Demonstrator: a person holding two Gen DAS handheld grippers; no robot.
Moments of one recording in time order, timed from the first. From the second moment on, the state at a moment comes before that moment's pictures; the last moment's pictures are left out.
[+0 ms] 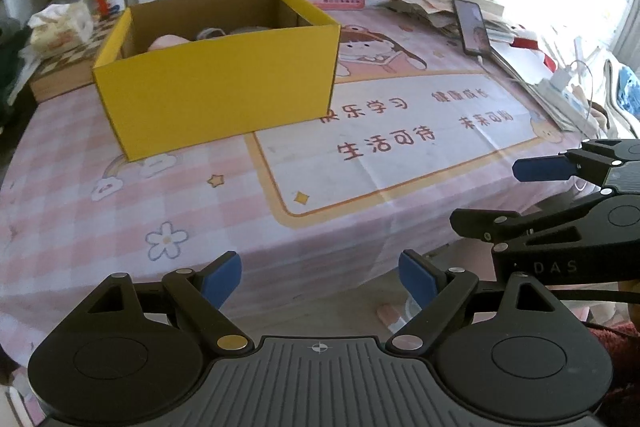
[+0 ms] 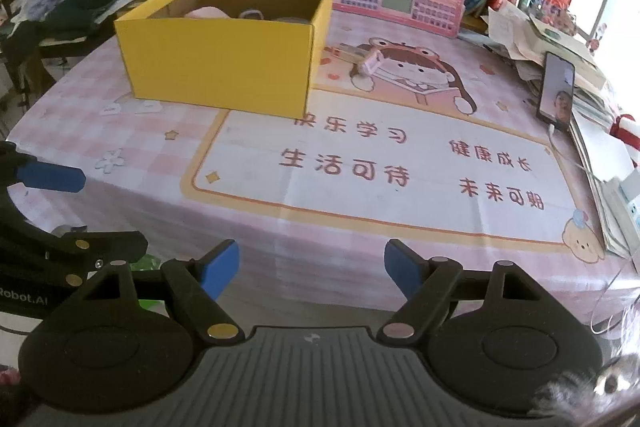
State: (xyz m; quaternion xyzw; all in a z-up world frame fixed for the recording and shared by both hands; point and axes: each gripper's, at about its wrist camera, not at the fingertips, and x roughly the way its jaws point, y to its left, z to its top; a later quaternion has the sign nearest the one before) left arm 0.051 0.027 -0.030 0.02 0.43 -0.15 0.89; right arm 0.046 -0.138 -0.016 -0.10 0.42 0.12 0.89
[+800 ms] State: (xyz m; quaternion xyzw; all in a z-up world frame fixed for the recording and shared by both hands) left arm 0.121 -0.056 -0.039 0.03 0.46 -0.16 0.87; right arm 0.120 -0.214 -0.026 -0.09 0.45 0.12 0.88
